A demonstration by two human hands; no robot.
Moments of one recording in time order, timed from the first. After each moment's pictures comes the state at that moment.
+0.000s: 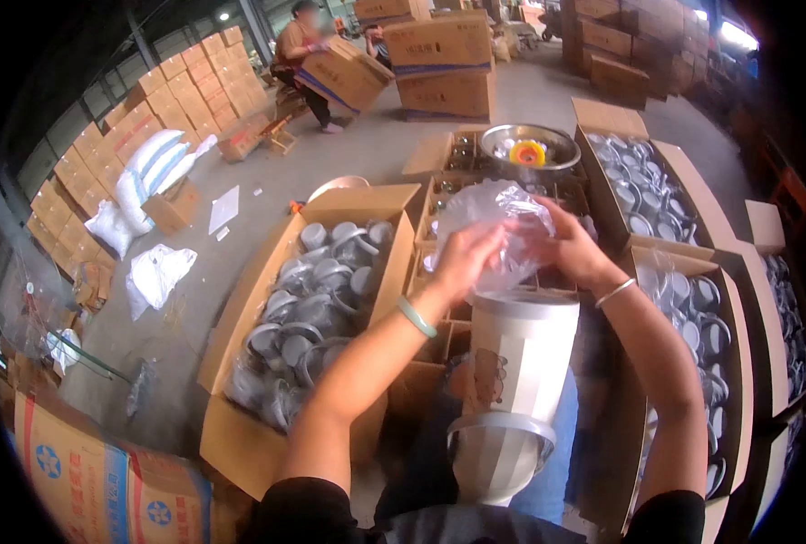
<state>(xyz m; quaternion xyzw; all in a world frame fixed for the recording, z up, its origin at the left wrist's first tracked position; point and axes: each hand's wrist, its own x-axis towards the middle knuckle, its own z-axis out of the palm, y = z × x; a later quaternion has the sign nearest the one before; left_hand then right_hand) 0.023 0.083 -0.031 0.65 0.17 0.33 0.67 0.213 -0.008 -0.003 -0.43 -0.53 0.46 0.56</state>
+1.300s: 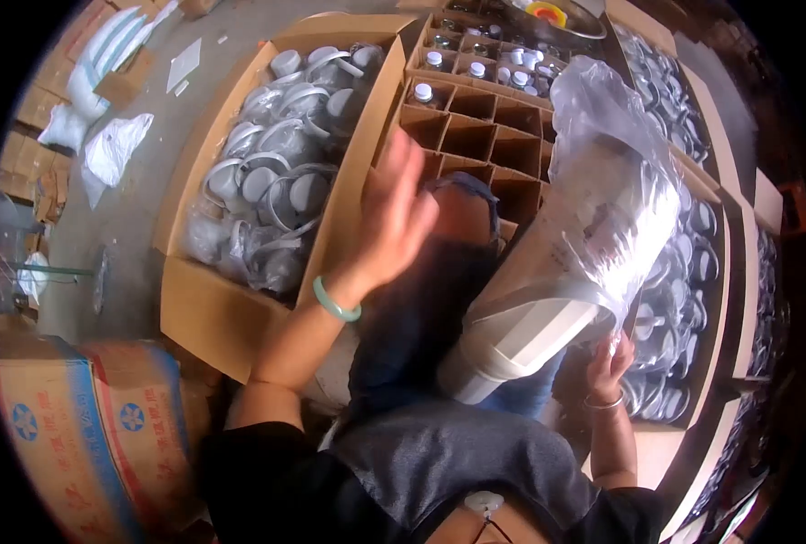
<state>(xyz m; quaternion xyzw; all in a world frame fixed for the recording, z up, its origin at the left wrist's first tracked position) -0.147 -0.034 -0.126 0.87 0.27 0.36 0.22 0.143 -0.326 -0.152 -0.70 -0.52 0.11 0.47</state>
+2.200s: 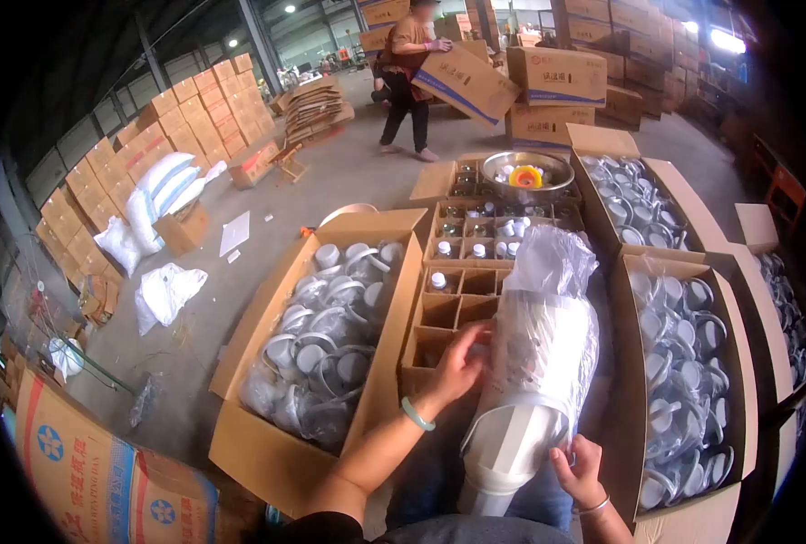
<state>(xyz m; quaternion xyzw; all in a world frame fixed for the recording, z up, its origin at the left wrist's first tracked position) -0.063 -0.039 -0.120 0.77 0.14 0.42 0.46 0.086 -0.308 -0.138 -0.63 -0.54 0.10 0.55</state>
